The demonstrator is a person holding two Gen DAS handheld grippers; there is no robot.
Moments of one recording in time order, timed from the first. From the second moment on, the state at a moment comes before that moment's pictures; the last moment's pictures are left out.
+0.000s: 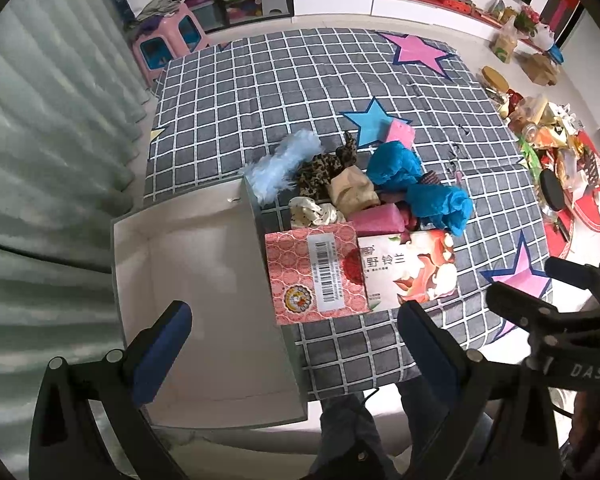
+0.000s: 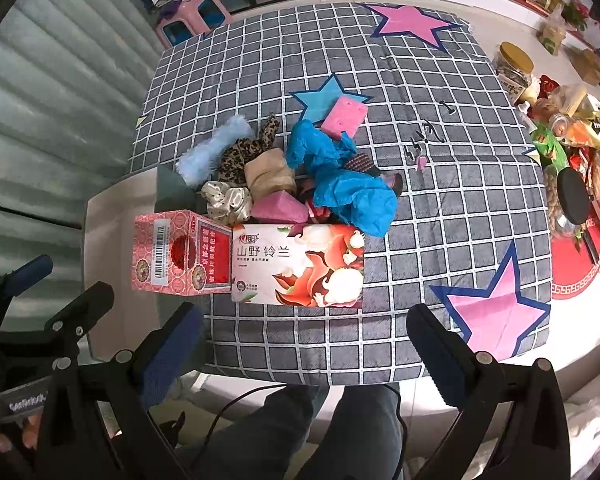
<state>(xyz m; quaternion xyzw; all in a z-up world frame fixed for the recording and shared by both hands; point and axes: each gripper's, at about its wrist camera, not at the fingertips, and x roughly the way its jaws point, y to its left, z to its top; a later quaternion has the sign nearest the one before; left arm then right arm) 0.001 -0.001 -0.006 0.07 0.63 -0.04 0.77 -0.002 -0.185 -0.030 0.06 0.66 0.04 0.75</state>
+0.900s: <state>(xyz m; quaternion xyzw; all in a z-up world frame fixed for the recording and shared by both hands) 0.190 0.015 -0.128 0.18 0.69 0.03 0.70 0.143 -0.248 -0.103 0.07 0.70 0.05 0.71</state>
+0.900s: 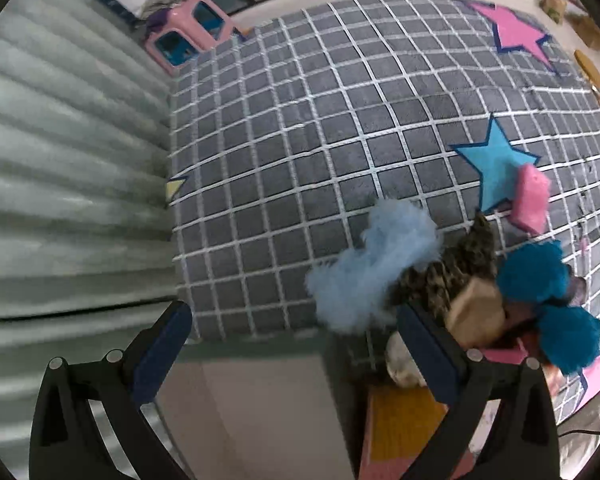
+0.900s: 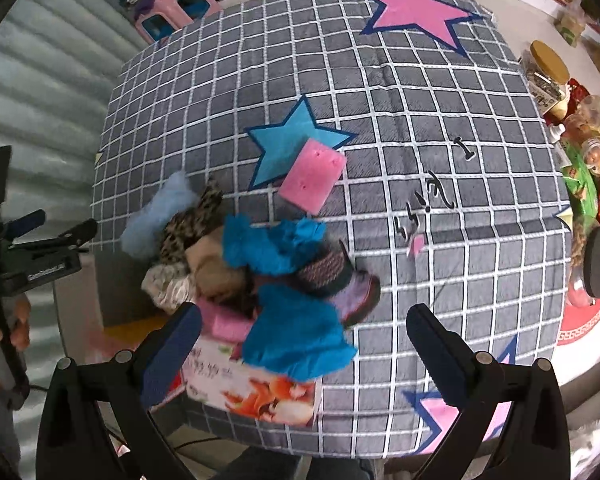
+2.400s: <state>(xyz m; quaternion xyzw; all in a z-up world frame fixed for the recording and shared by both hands) 0.241 -0.013 -0.233 0.16 0.76 0.03 0.62 0.254 -0.200 -0.250 -0.01 0.71 0.00 0.70</state>
